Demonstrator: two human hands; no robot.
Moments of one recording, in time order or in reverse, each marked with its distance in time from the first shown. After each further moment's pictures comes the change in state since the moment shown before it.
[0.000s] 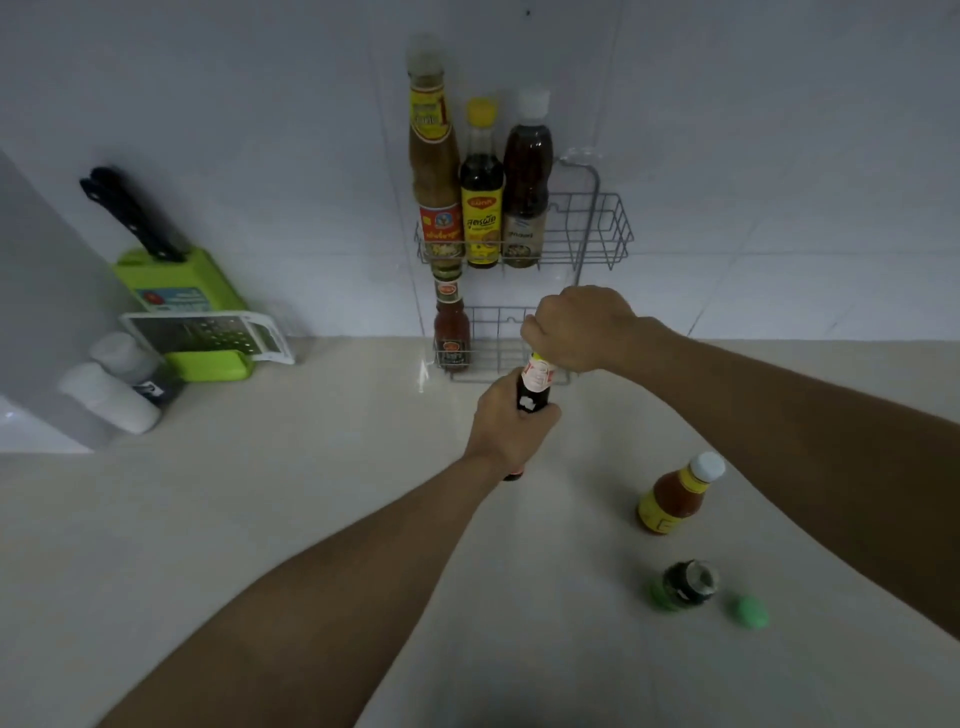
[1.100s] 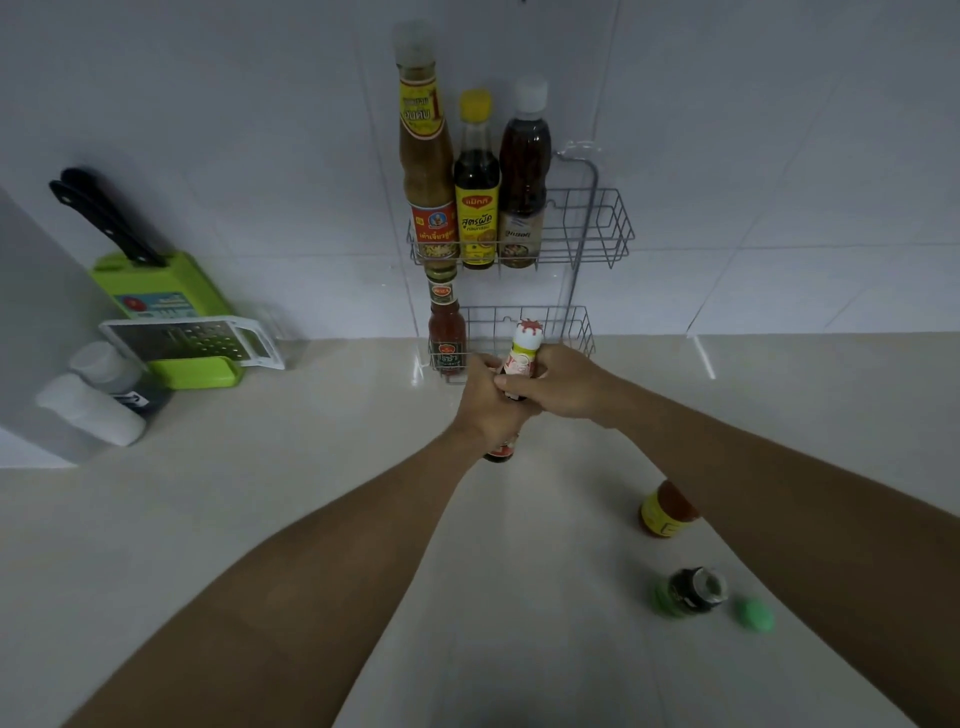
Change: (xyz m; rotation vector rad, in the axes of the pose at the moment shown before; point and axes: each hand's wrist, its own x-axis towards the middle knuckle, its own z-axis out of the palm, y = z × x) left_hand 0.034 -0.004 -0.017 -0.074 -0.064 -0.094; right_hand -0.007 -0.025 0.062 1.214 -0.119 0.297
